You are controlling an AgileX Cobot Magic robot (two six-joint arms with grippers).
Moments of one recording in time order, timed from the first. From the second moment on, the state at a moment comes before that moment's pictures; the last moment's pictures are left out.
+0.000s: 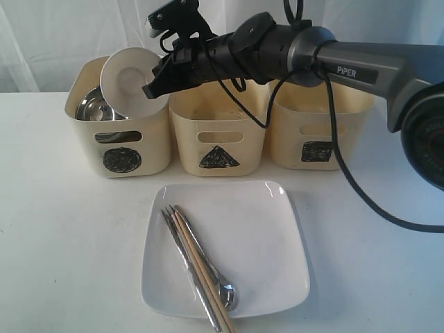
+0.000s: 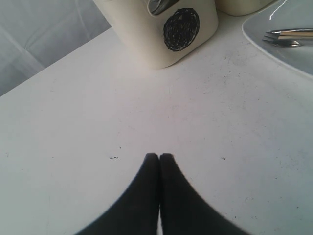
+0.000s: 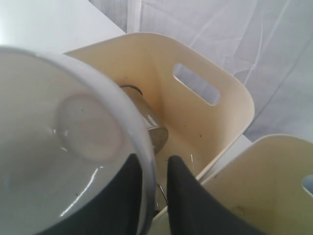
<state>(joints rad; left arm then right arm) -0.20 0.00 0.02 -0.13 0.38 0.55 0.53 2.22 -1.88 0.97 0.33 -1.20</state>
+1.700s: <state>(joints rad) -0.20 0.00 0.02 -0.13 0.38 0.55 0.53 2.07 -1.88 0.92 0.45 -1.17</state>
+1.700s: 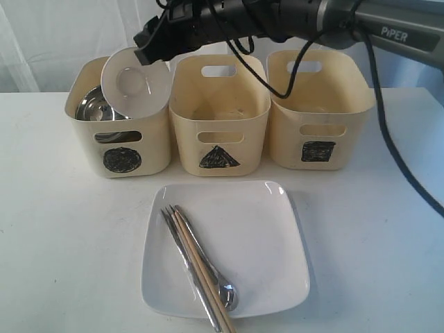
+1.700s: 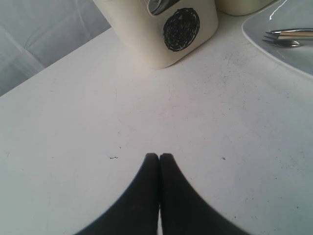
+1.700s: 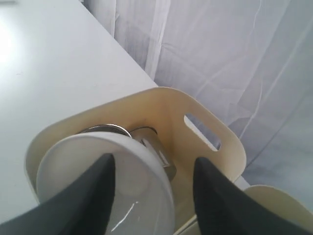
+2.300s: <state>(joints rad) -0.20 0.00 0.02 -0.13 0.38 0.55 0.43 1.99 -1.88 0.51 0.90 -0.71</state>
